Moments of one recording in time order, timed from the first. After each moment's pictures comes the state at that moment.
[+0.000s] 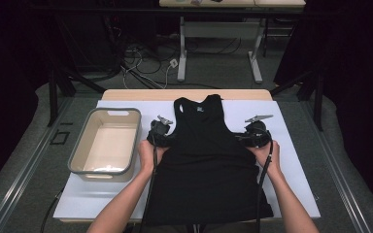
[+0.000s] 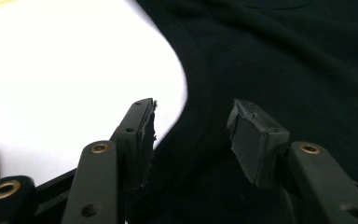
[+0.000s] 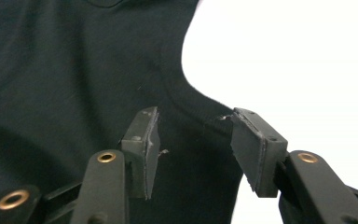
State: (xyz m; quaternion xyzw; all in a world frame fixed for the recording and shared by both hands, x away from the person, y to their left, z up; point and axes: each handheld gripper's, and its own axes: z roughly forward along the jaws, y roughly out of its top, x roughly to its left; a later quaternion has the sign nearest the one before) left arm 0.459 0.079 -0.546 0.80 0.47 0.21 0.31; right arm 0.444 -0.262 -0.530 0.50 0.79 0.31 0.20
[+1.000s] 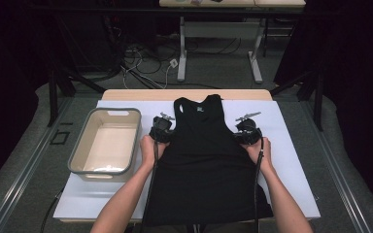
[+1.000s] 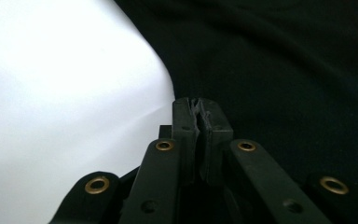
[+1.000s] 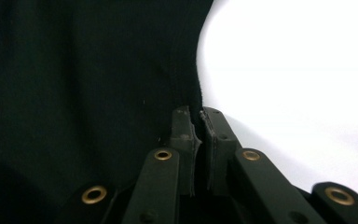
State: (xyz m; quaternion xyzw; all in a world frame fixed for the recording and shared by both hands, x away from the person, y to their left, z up) left arm 0.474 0.080 -0.545 0.82 0.45 0.18 0.32; right arm 0.461 -0.242 -0.540 0.49 0.80 0.28 0.19
